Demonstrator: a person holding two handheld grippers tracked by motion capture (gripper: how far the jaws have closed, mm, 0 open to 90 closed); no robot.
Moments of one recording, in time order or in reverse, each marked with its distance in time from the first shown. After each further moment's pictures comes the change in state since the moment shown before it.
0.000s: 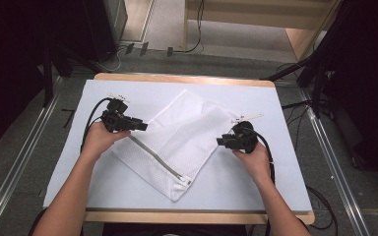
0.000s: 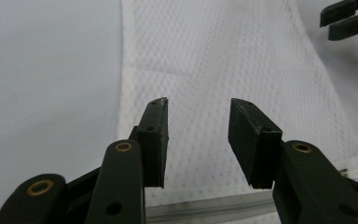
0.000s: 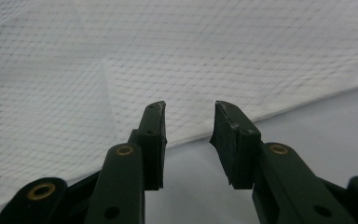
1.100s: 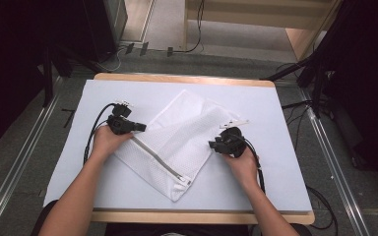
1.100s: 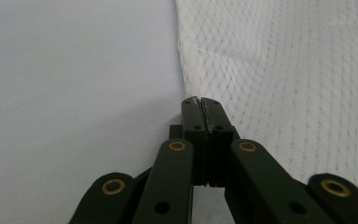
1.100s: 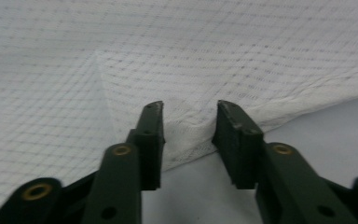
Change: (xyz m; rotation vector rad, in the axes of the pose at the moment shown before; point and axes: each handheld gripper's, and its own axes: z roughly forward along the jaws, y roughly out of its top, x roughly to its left) left arm 0.032 -0.016 0.039 0.016 0.039 -0.070; right arm 0.024 -0.006 0.029 -0.015 -0.115 -0.027
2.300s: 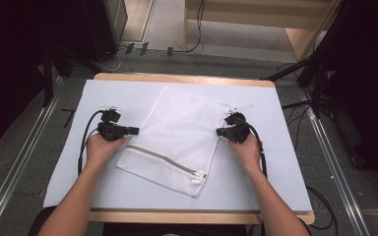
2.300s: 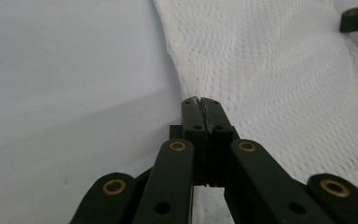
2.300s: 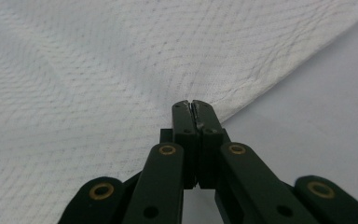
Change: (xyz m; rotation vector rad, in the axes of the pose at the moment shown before) left arm -0.008 -0.031 -0.023 -0.085 0.014 -0.134; right arm -0.042 0.031 0.010 0.059 0.029 0.046
